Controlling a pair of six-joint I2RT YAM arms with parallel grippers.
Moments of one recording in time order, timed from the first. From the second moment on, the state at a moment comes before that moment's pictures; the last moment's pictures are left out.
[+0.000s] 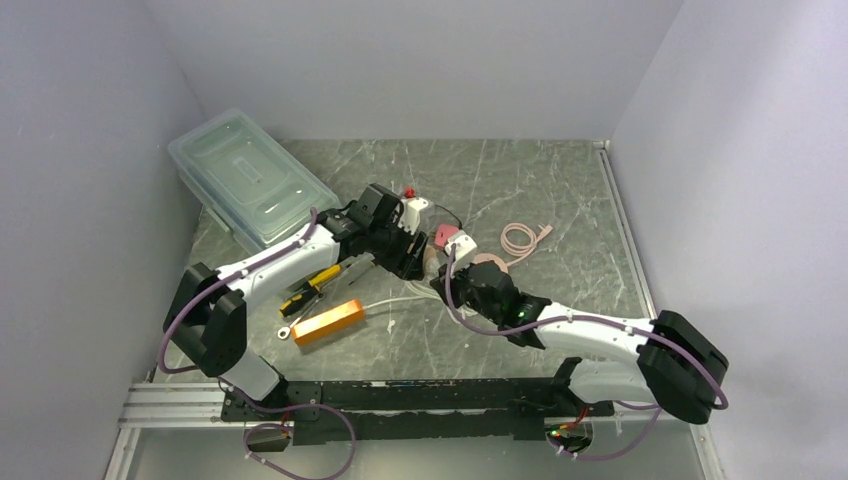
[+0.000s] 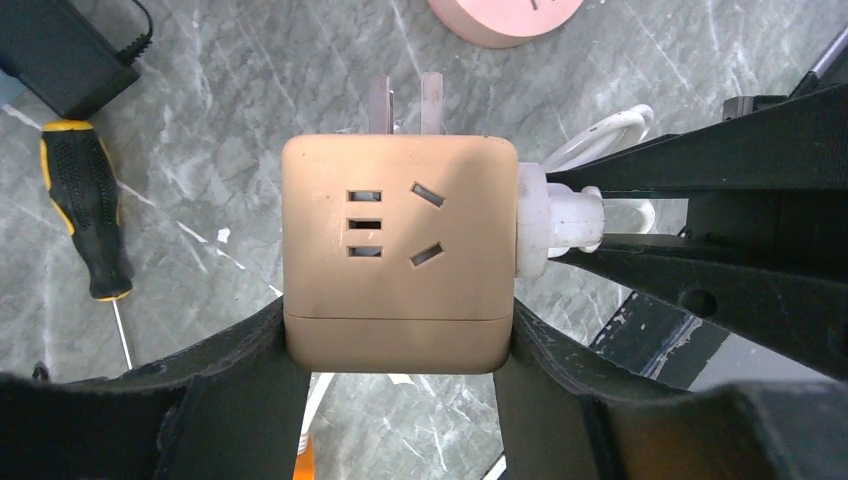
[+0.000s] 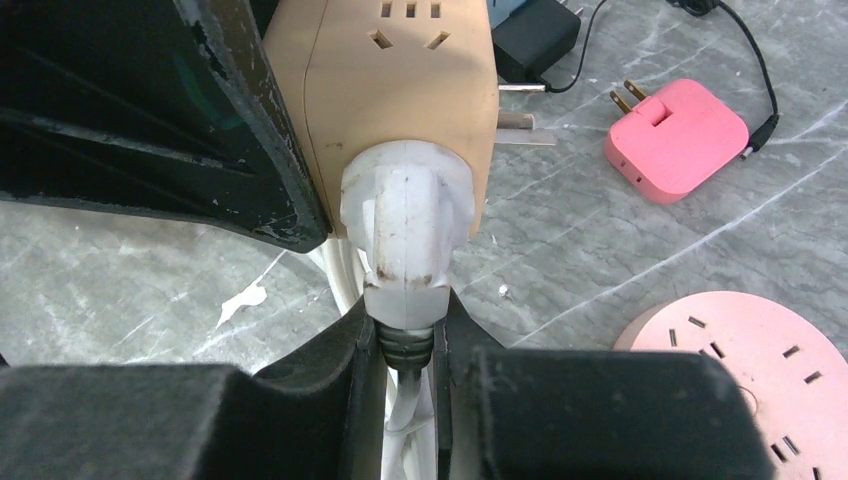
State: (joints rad) left arm -0.68 1.56 1.18 -0.52 0.32 -0.10; right arm 0.92 1.20 0.47 0.34 0.15 0.19
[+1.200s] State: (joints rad) left arm -0.55 1.45 1.14 -0.56 0.51 -0.13; right arm 1.07 1.22 0.61 0.25 0.35 0.22
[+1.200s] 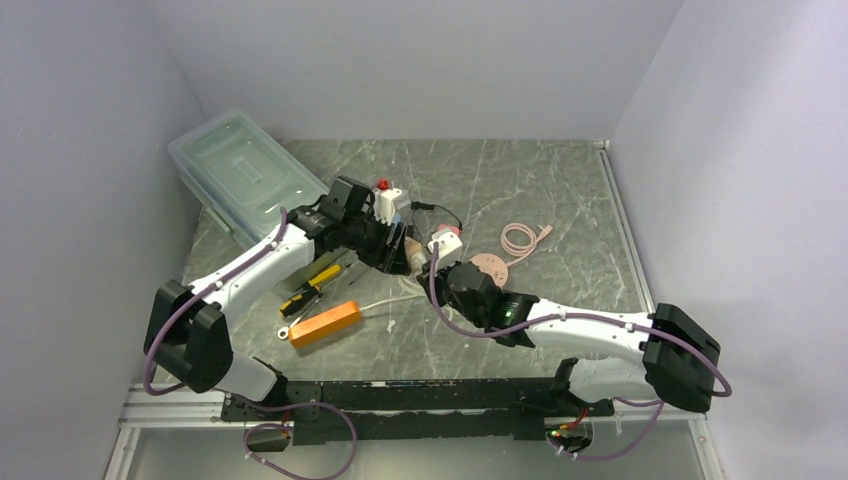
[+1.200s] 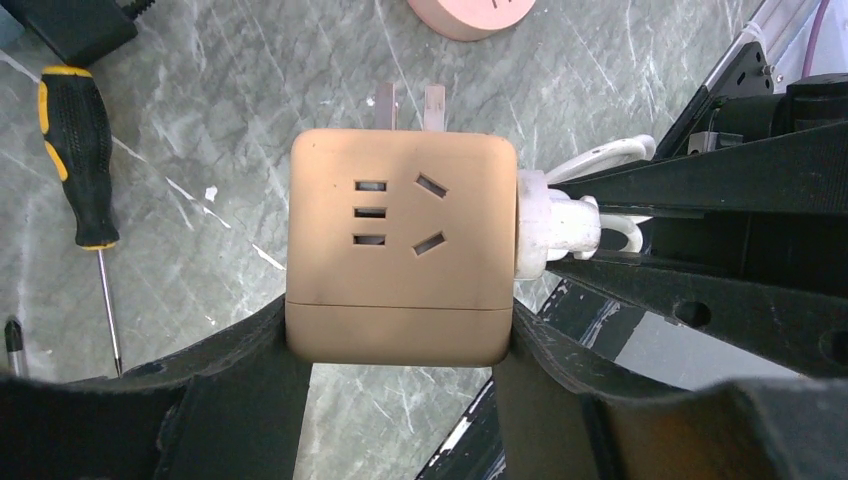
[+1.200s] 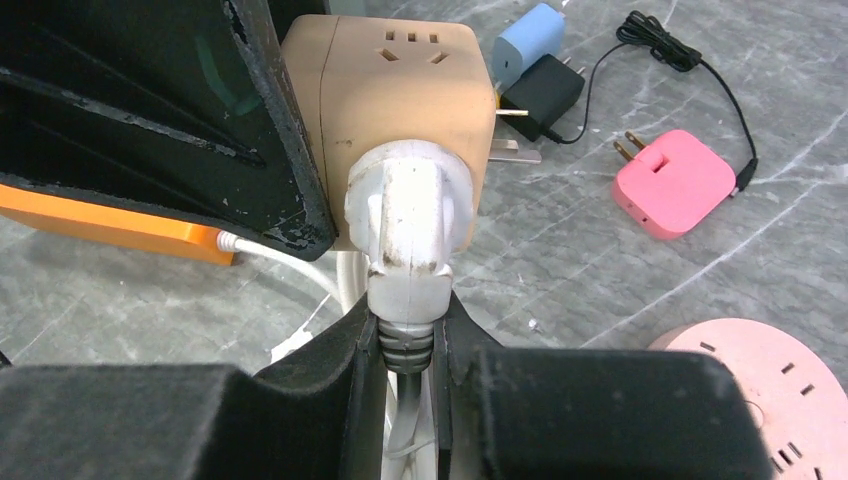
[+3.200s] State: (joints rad) left arm -0.44 1.29 1.11 -0.39 1.00 -0.14; right arm 0.60 0.94 0.50 0.56 -0.66 0.31
